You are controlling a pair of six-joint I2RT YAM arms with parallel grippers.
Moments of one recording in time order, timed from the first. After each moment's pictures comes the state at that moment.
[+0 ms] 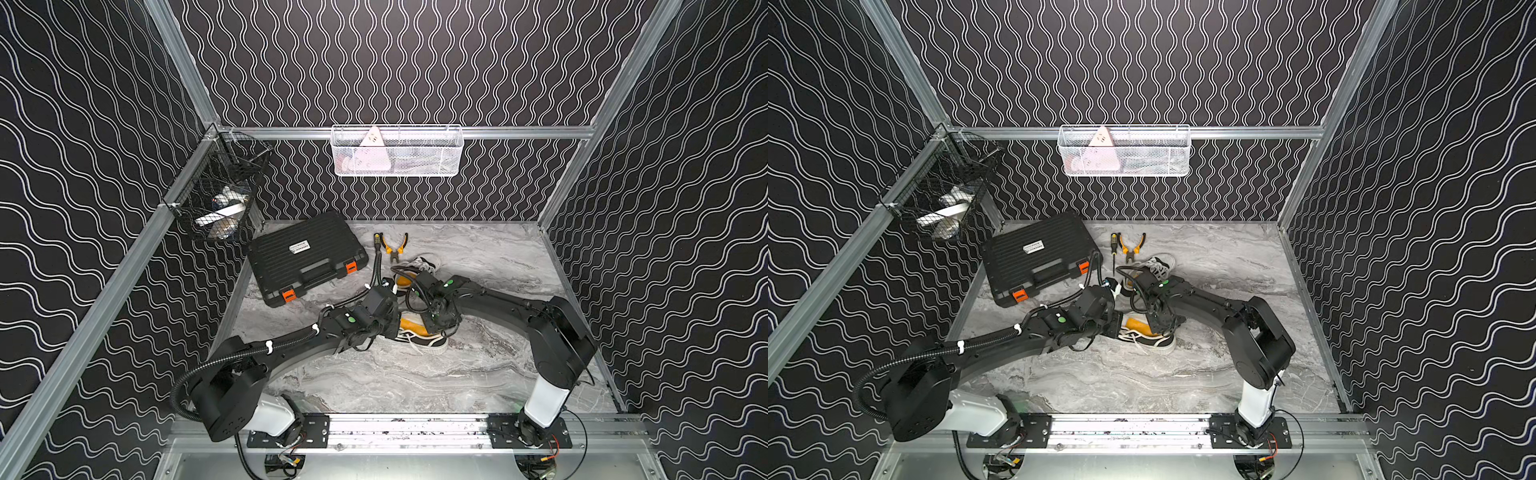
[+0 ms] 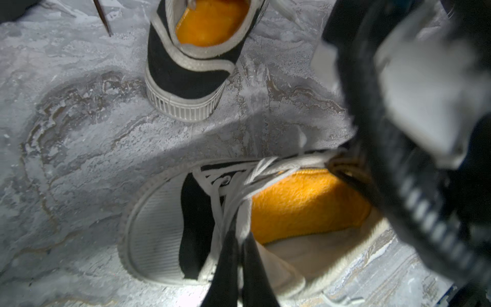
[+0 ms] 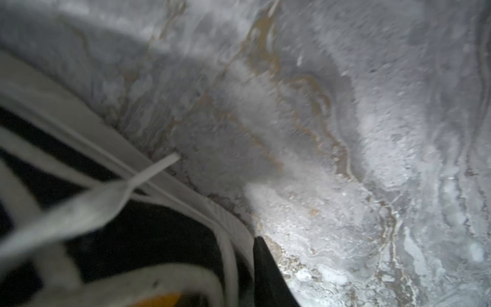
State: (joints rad) left arm -0.74 1.42 0.86 -0.28 -0.08 -0.50; right arm 0.76 1.79 1.22 -0.91 0.19 0.38
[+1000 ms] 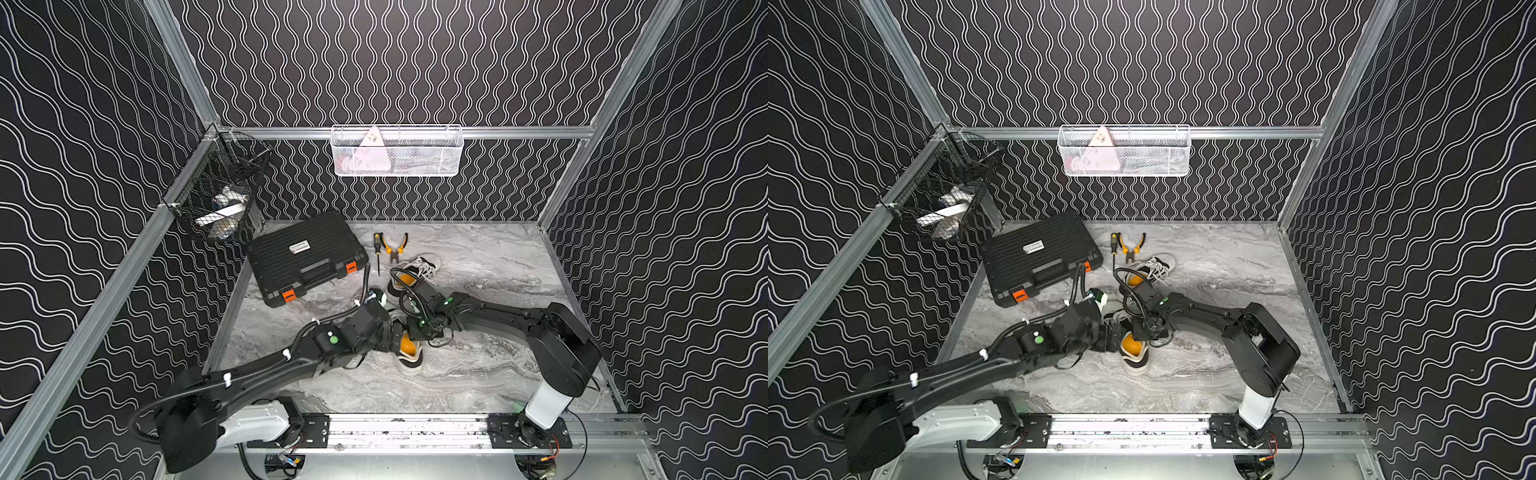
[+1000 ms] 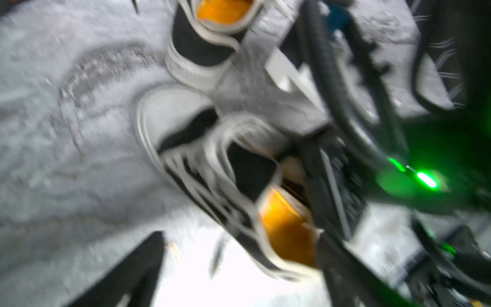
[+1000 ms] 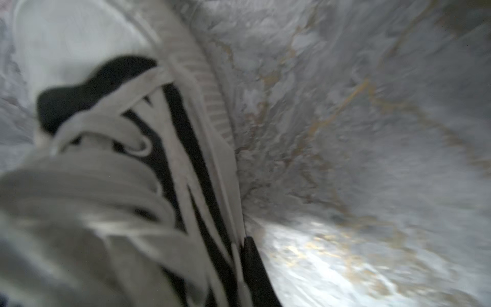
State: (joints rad) left arm -0.88 1.14 0.75 -0.42 -0.18 -0.70; right arm 0.82 1.75 1.06 -0.50 -0.11 0.71
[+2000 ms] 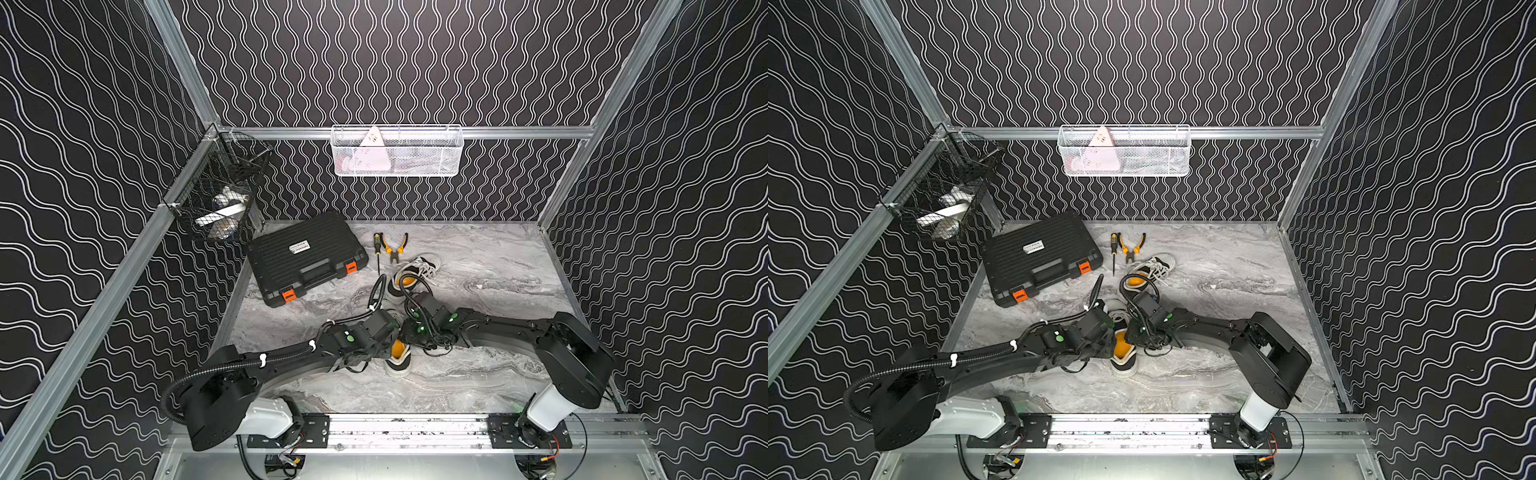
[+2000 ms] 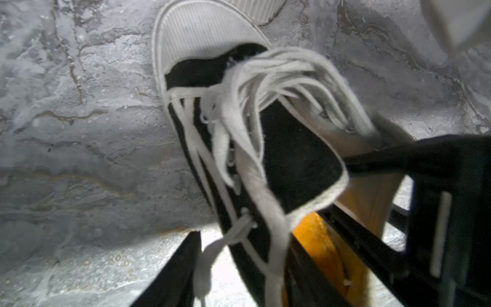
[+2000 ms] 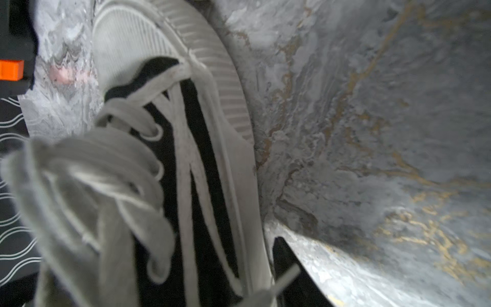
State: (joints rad) left arm -0.84 1.33 0.72 -0.41 -0.20 -0.78; right arm 0.87 1.67 0.90 -0.25 -0.12 1.00
